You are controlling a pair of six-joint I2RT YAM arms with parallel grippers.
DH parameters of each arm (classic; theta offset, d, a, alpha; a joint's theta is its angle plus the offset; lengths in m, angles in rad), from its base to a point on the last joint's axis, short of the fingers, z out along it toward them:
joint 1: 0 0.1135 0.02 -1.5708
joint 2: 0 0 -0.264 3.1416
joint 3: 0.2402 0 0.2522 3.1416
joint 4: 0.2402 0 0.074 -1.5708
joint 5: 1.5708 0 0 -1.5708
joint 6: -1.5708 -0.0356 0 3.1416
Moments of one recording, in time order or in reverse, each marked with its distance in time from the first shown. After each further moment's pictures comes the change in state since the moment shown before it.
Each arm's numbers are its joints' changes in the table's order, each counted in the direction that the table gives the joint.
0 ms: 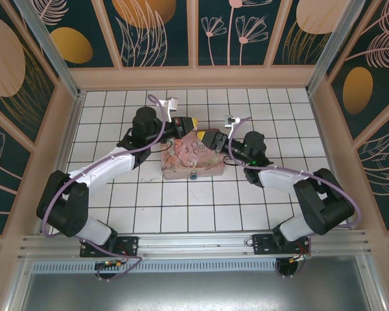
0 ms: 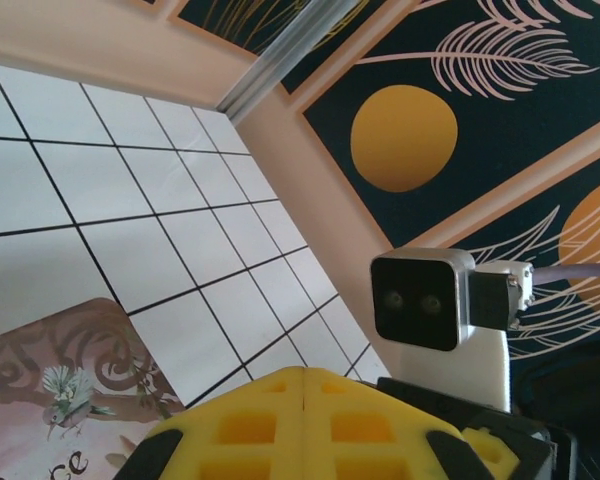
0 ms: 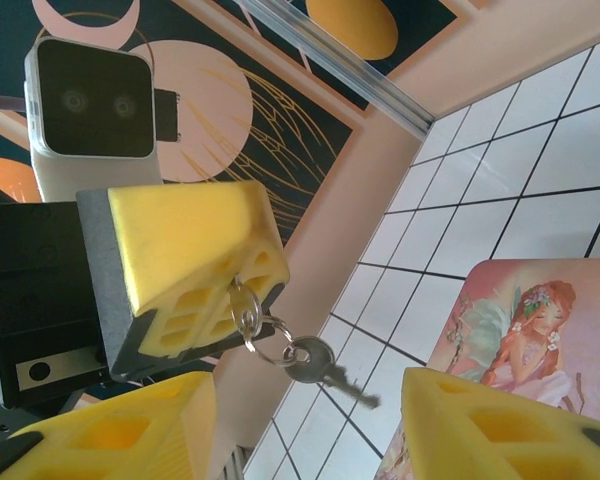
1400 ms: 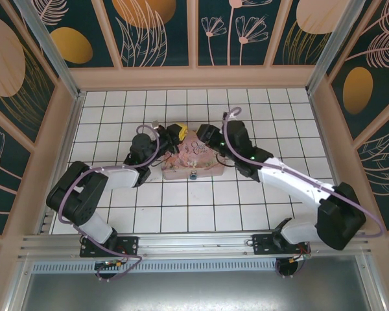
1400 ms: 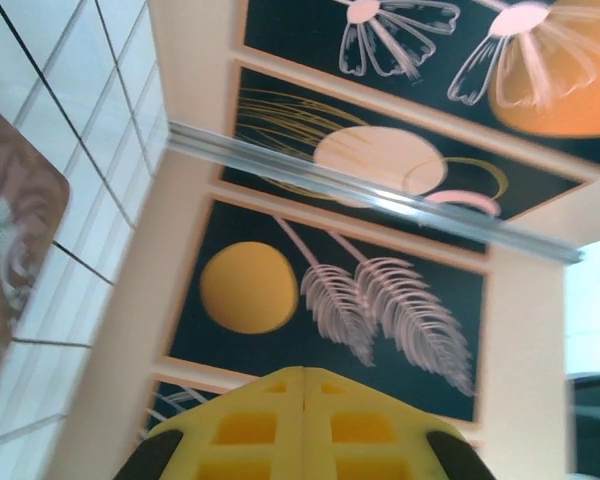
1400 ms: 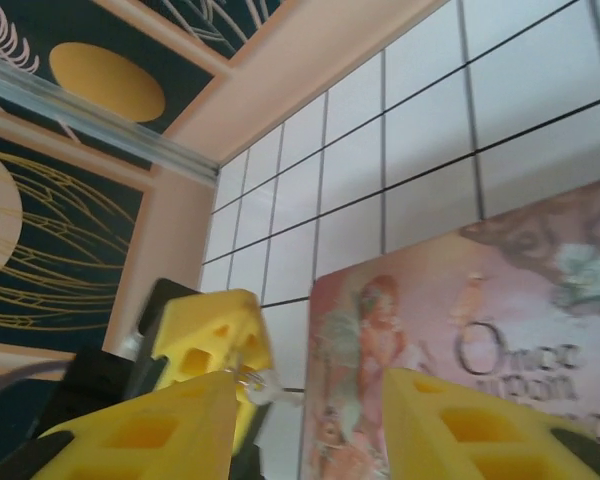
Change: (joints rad) left arm 0.000 0.116 -0.307 -0.606 -0.247 1.069; right arm 0.183 -0.173 0.282 0.871 0.608 0.000
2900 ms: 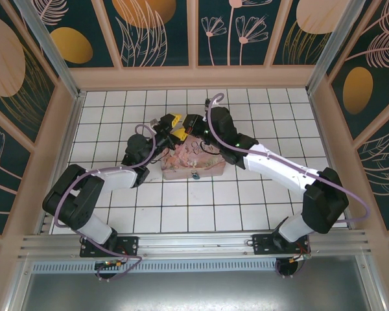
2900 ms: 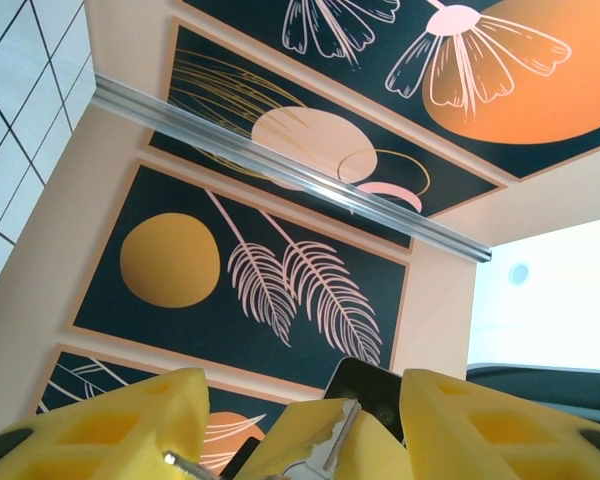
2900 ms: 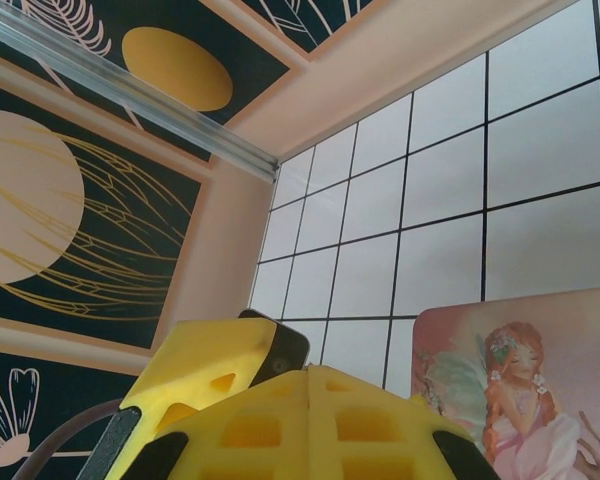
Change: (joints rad) left arm 0.002 -0.040 -0.024 -0.130 -0.018 0.260; right arm 0.079 0.203 0.276 0.011 -0.010 0.026
